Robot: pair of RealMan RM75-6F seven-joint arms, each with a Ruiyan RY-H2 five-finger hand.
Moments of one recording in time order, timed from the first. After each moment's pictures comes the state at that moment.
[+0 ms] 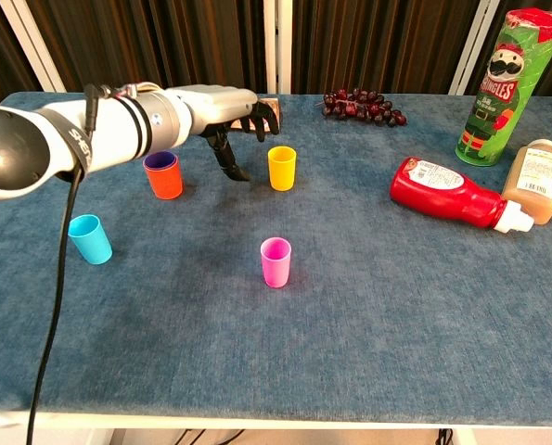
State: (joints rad) left arm -1.11 -1.82 -0.23 -1.02 0.89 0.67 0.32; right arm 0.00 -1.10 -0.02 -1.43 -1.60 1.53 0.16
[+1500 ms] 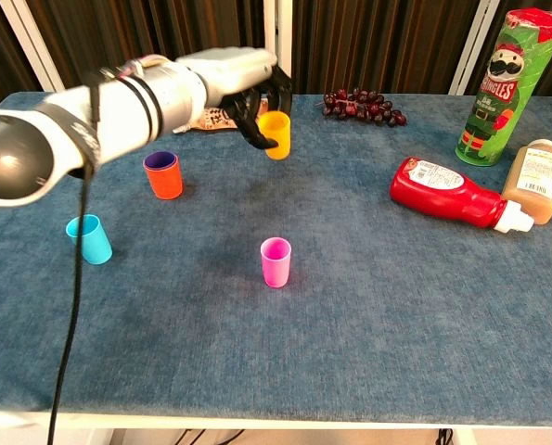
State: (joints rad) left arm -1.07 -1.78 -0.30 -1.15 1.01 0.83 0.32; right arm 0.00 -1.08 -0.02 -1.42 -1.58 1.50 0.18
